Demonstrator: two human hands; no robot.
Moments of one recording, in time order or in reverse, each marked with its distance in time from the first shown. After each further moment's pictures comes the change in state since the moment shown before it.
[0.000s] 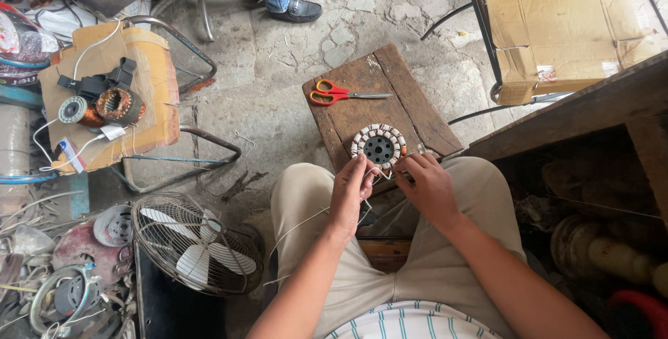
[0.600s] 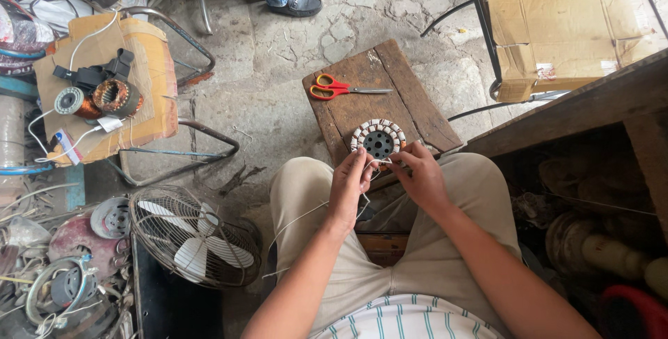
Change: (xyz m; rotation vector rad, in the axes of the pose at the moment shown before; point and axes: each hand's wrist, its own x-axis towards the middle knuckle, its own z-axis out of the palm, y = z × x) left_hand 0.000 0.000 -0.001 0.023 0.003 0.012; right_hand -0.002 0.023 0.027 0.190 -0.040 0.115
